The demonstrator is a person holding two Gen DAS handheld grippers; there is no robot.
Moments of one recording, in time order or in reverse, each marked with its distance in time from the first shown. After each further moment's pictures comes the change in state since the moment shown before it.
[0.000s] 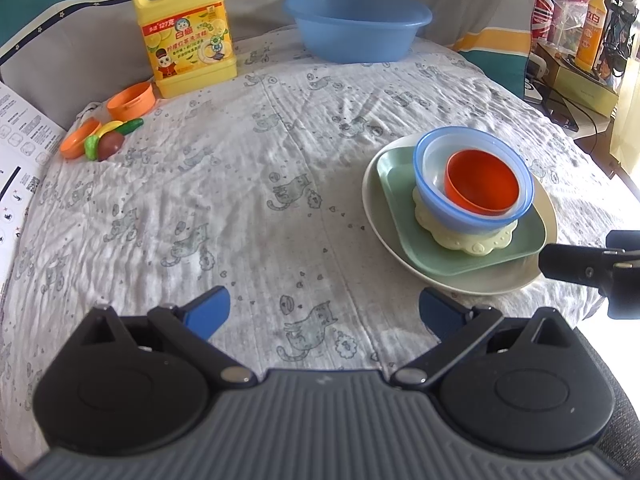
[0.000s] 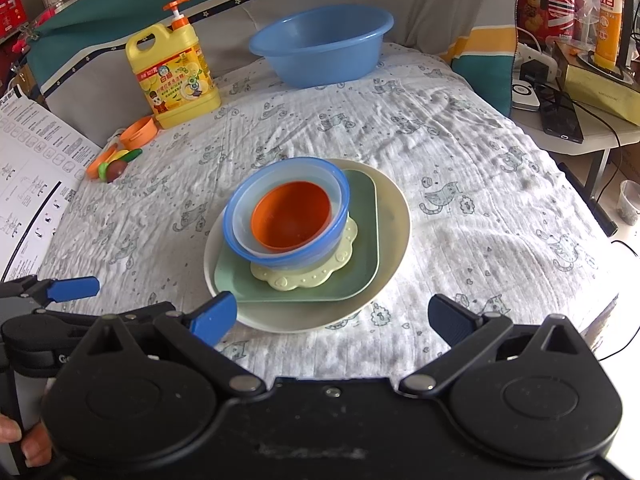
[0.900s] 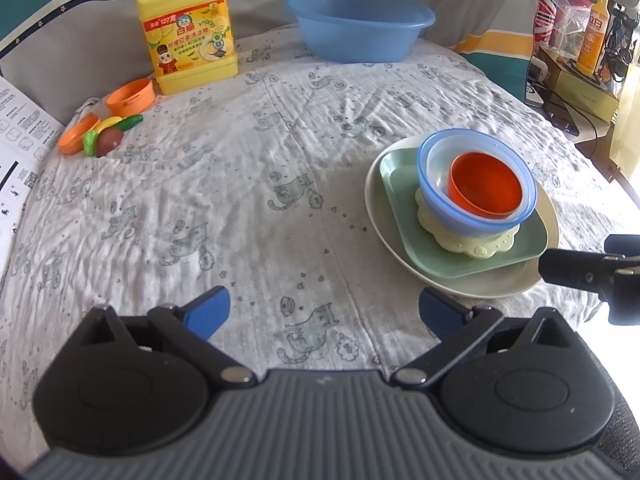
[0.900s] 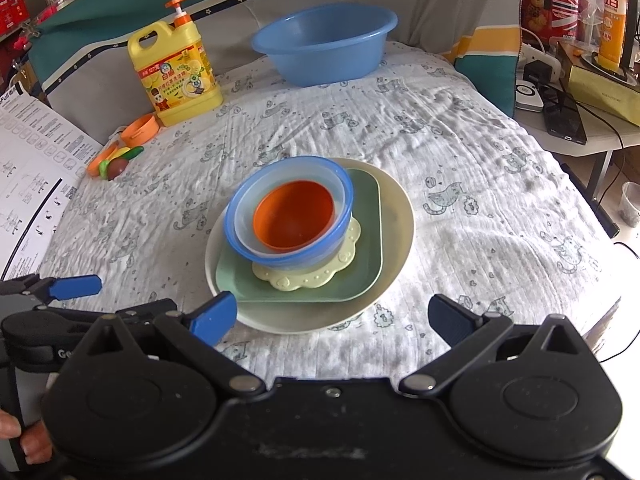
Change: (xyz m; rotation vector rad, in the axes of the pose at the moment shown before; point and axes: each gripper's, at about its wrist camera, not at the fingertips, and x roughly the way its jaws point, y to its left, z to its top) left arm 0.003 0.003 0.000 -0.013 0.000 -0.009; right arm 0.002 -0.001 0.002 -0.012 0.004 0.006
